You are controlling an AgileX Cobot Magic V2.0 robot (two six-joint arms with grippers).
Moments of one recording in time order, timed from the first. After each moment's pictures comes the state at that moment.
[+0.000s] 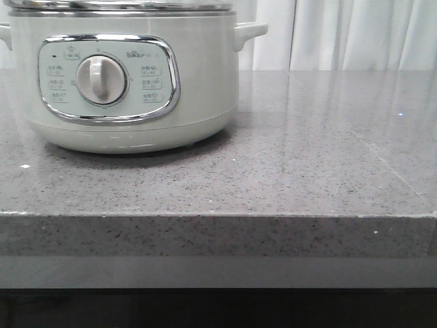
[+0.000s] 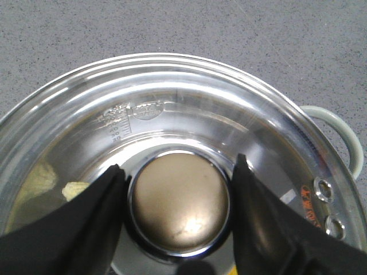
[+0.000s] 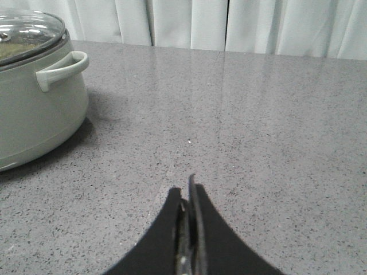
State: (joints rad) left arm -0.41 1.60 -1.62 -0.19 0.78 0.21; right arm 0.13 0.35 -0.35 0.24 0.26 -0.18
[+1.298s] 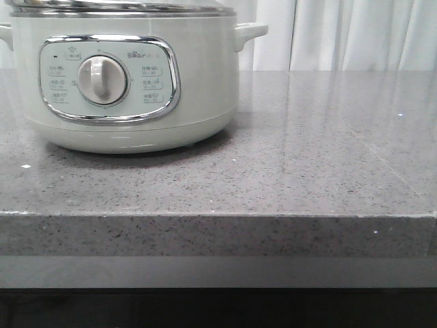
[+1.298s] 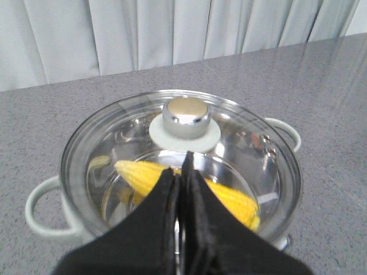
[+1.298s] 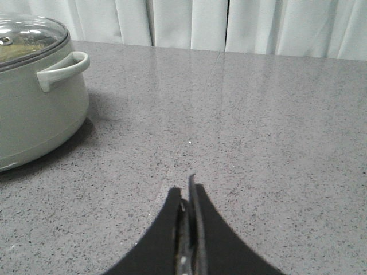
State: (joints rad) left arm -0.41 0.89 -0.92 -0.21 0.37 0.22; right arm 0.13 0.35 -0.35 0.24 0.26 -0.18
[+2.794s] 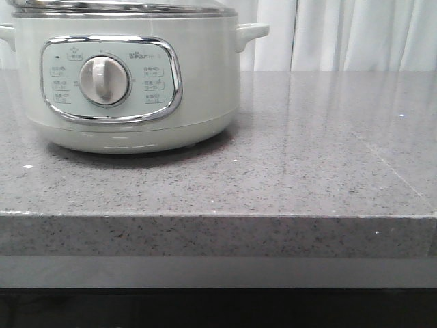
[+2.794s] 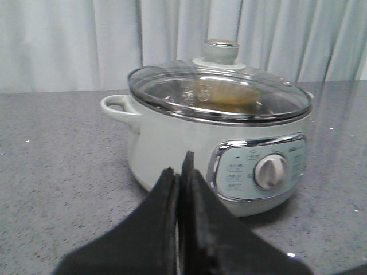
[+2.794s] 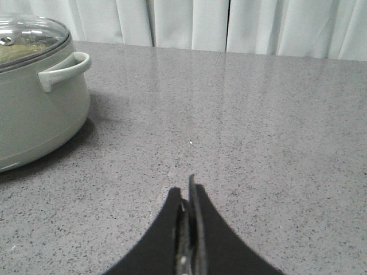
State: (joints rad) left arm -0.32 0.14 -0.30 -0.11 0.28 0.10; right arm 0.13 0.35 -0.35 0.24 0.26 -0.18
